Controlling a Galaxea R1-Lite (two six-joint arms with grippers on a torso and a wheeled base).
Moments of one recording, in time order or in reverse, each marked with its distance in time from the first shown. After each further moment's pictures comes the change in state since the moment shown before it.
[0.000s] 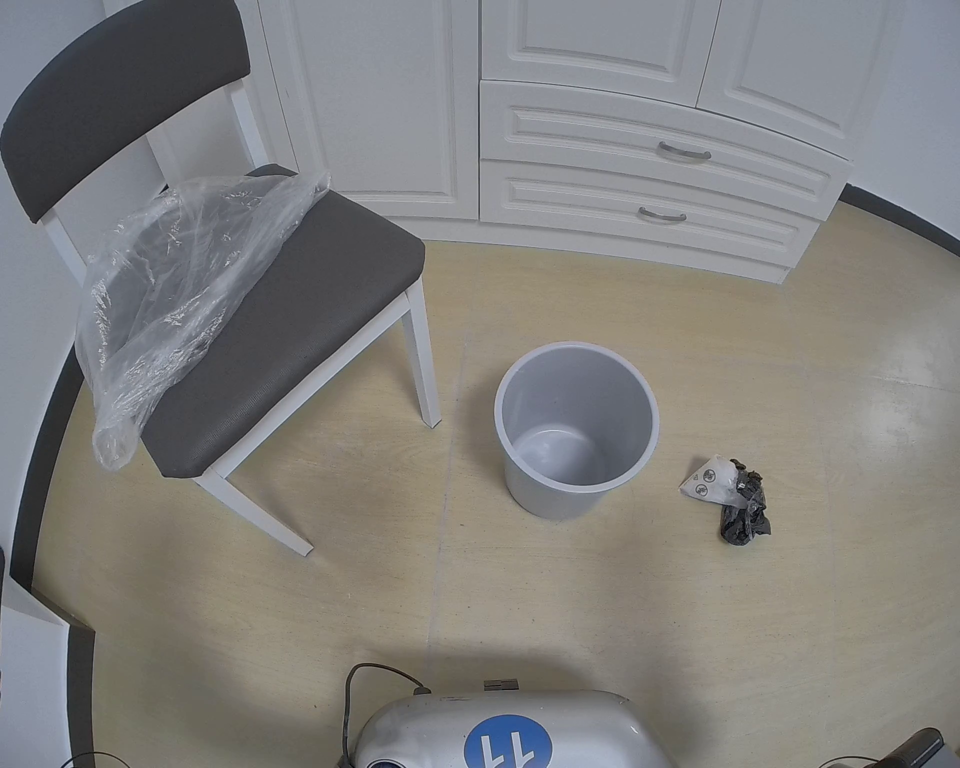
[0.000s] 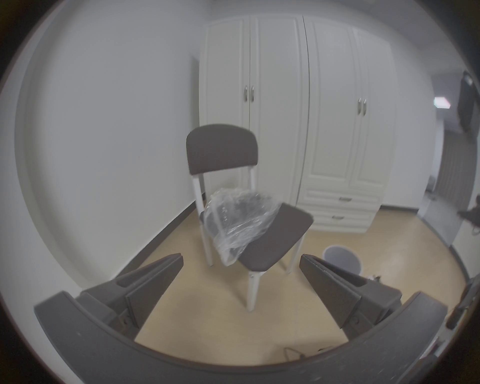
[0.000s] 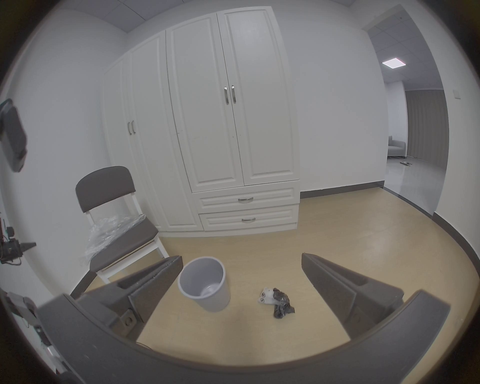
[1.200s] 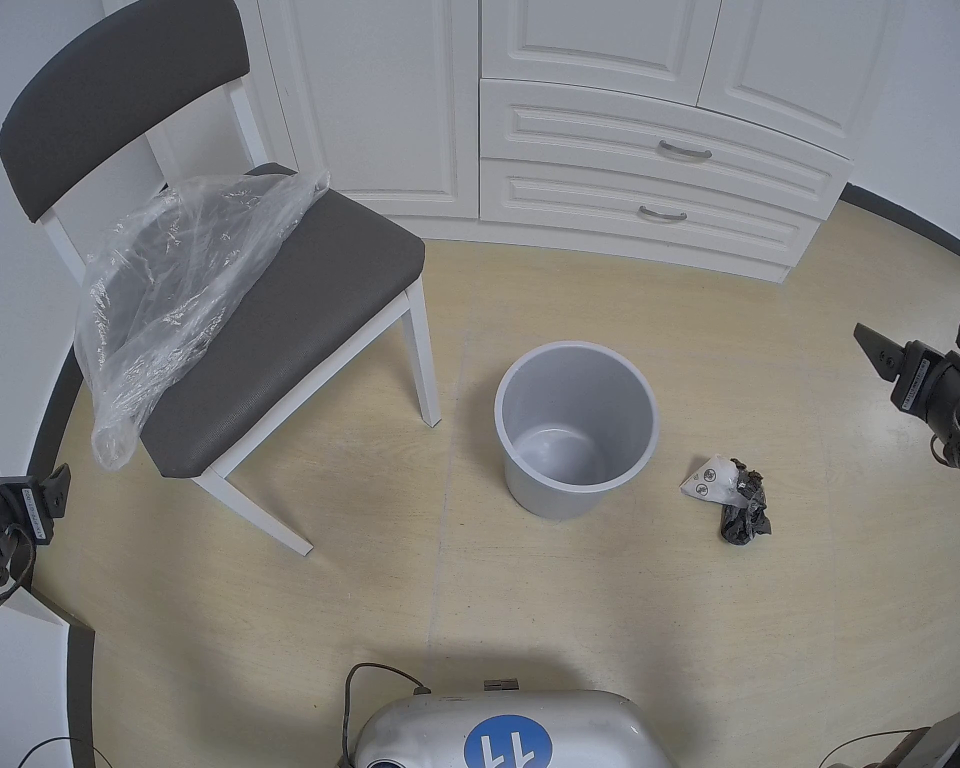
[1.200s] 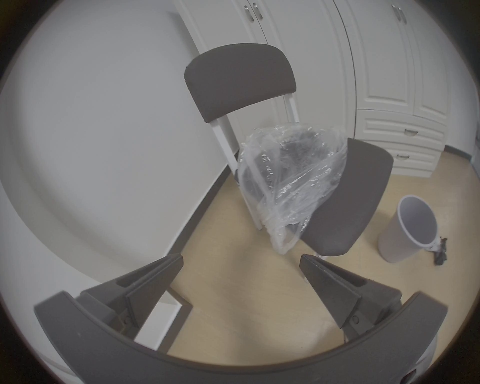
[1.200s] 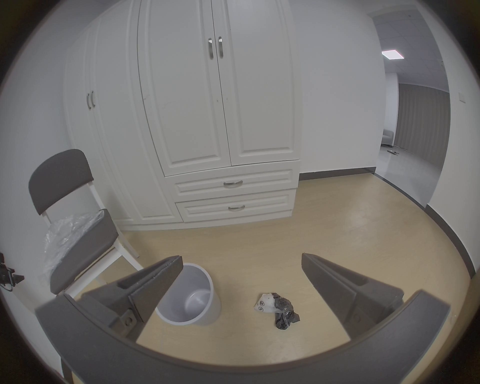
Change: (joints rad) left arm 0.261 0.725 -0.034 -0.335 0.093 0.156; right arm 0.208 0.789 -0.214 -0.420 -0.316 0.025
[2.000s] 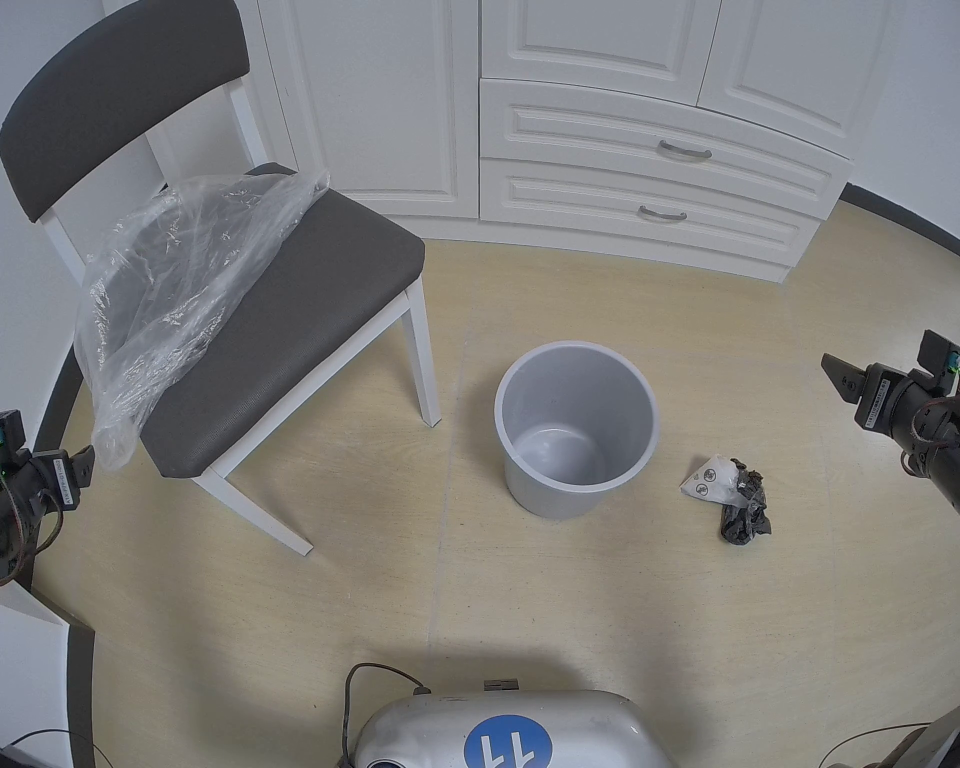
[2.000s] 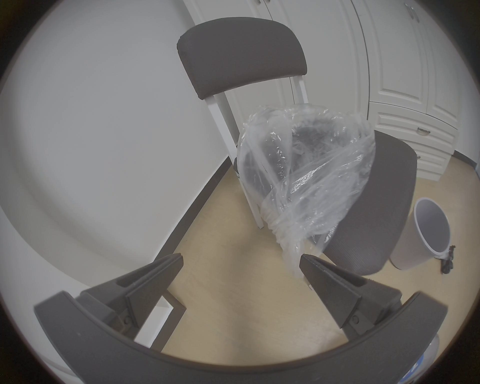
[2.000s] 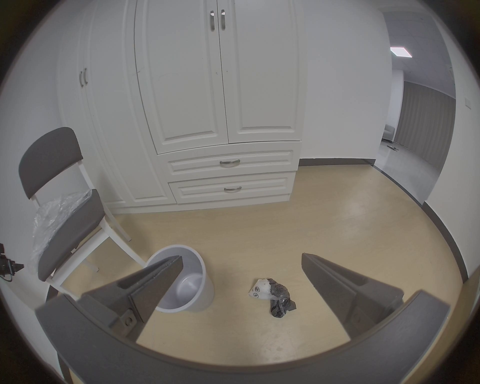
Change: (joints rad) left arm 0.077 0.294 -0.009 -0.250 -0.077 -0.025; right arm -0.008 0.131 0.013 -0.037 -0.002 0.000
